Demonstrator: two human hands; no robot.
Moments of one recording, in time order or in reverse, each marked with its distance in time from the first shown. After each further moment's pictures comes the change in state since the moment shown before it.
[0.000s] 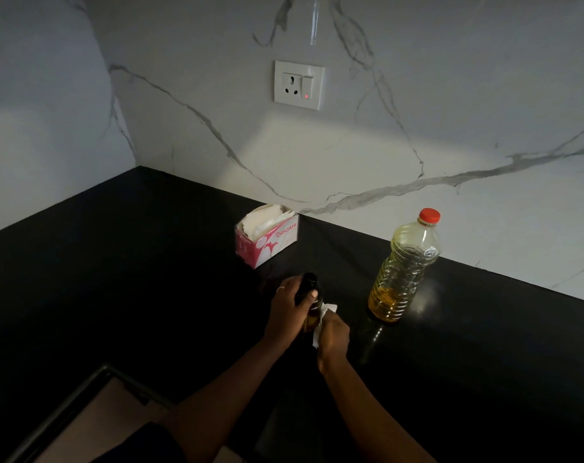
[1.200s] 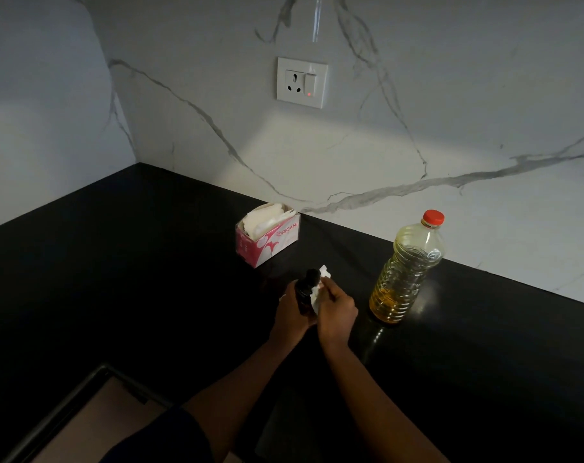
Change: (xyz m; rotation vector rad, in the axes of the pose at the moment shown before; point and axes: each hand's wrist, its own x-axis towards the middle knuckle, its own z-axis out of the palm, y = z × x) left_hand 0.010 -0.016 0.017 -0.003 -0.051 -0.116; right_hand -0.010 -0.042 0.012 -0.299 0.049 -0.503
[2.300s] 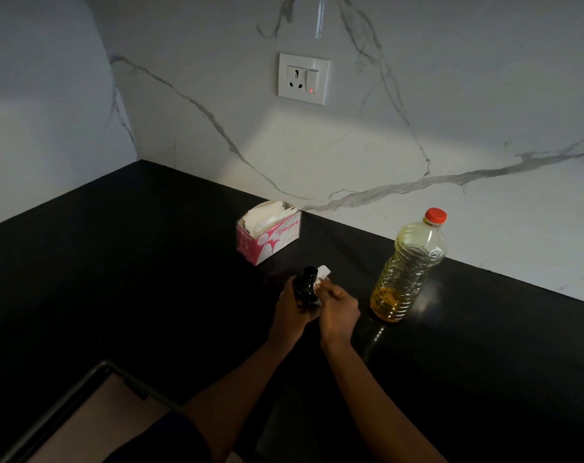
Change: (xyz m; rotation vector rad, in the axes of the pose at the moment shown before) left_hand -0.002 0.002 0.000 -0.023 0.047 0.021; right_hand 0.000 0.000 -0.002 0.153 -0.019 0.136
